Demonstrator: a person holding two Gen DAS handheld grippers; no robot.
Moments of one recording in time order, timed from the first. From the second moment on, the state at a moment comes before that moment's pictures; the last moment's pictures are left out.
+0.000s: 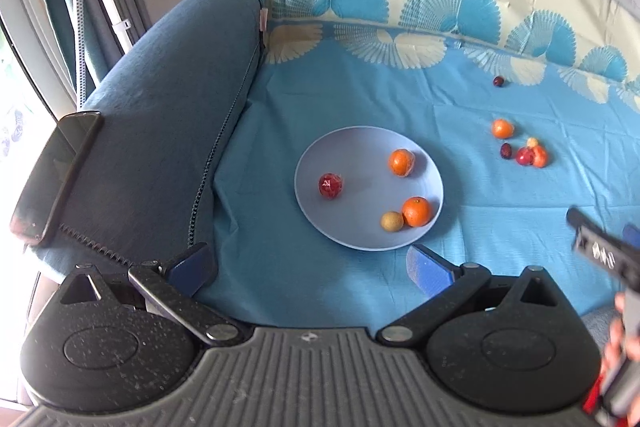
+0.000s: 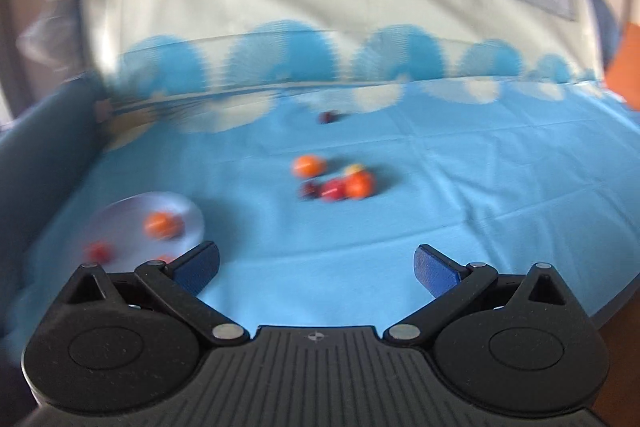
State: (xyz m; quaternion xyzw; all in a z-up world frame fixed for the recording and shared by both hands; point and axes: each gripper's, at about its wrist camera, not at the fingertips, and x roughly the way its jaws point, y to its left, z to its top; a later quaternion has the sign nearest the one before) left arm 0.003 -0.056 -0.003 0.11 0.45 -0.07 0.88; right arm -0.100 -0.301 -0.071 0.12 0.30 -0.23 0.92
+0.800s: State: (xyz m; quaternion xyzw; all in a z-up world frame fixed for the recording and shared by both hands) left arm 0.108 -0.189 -0.059 0.16 0.48 -0.08 0.86; right arm 0.061 -0.438 -0.203 0.09 0.32 -0.25 0.91
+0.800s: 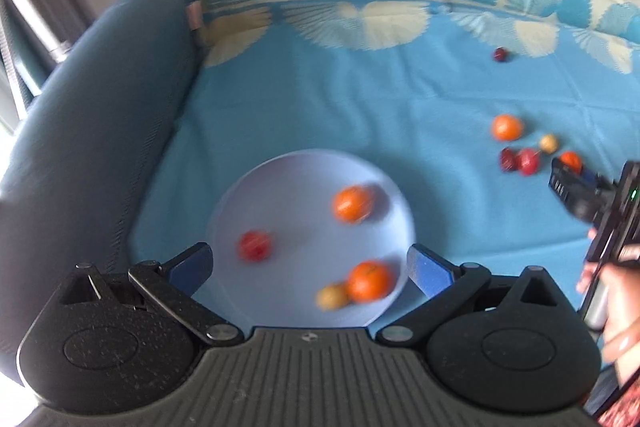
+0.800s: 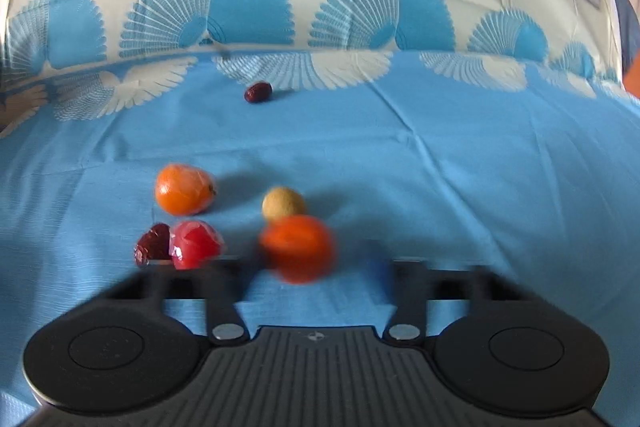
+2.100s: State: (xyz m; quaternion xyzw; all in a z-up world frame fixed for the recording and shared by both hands) left arm 0.144 -0.348 -0.148 0.22 0.42 -0.32 0.82; right arm 0.020 -0.515 -0.209 0.16 0.28 -0.40 0.86
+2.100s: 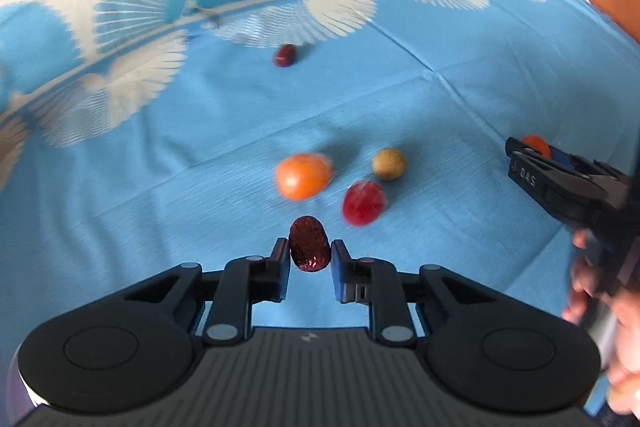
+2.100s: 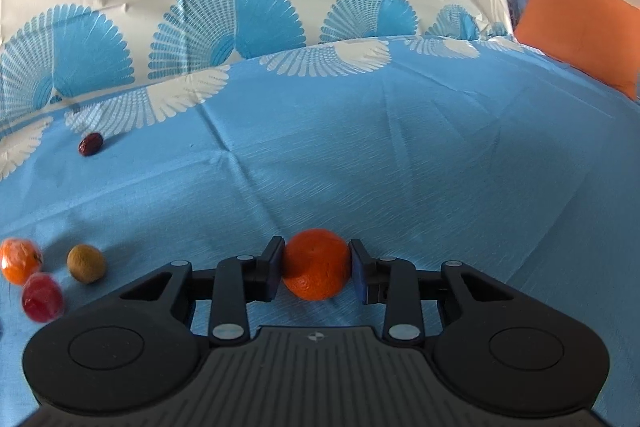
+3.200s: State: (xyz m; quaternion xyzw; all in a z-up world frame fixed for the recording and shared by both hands) left arm -0.103 -0.023 0.043 0.10 0.36 -0.19 0.91; right arm -0.207 -0.220 0.026 0.14 0.26 -0.04 0.96
